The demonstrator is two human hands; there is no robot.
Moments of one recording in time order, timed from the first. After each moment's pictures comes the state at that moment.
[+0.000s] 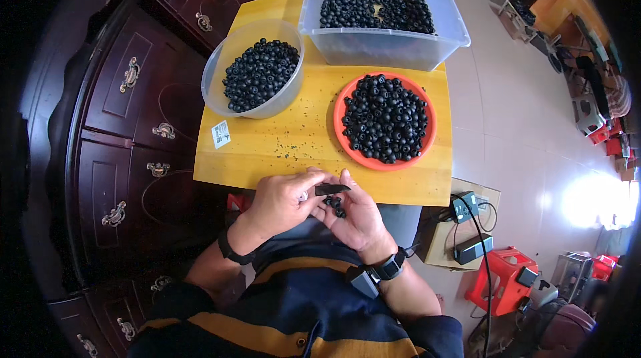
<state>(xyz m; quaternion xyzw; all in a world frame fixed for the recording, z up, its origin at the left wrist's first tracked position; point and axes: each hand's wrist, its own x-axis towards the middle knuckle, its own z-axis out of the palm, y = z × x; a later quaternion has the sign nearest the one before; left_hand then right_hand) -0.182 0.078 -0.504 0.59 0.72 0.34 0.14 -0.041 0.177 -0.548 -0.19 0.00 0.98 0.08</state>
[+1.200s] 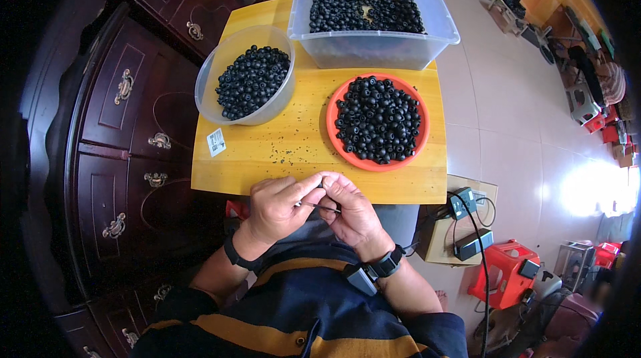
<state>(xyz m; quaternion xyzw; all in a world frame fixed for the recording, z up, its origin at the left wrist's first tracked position) -0.180 0.080 -0.506 0.62 0.68 0.40 -0.03 -0.043 0.179 -0.552 -0.18 -0.11 0.97 0.13</state>
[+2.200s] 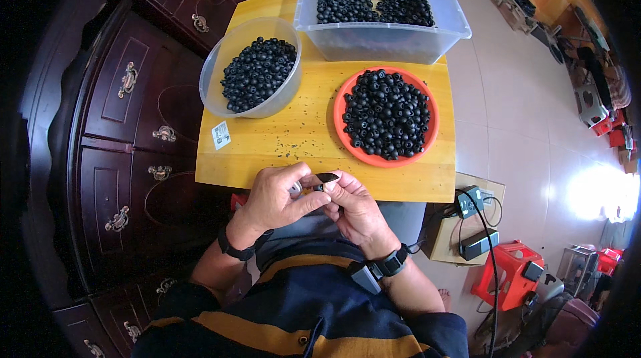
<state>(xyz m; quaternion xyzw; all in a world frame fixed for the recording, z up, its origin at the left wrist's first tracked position) -0.199 0.079 -0.500 0.58 0.69 0.39 0.19 -0.040 0.176 -0.554 -0.16 -0.16 0.96 0.14</state>
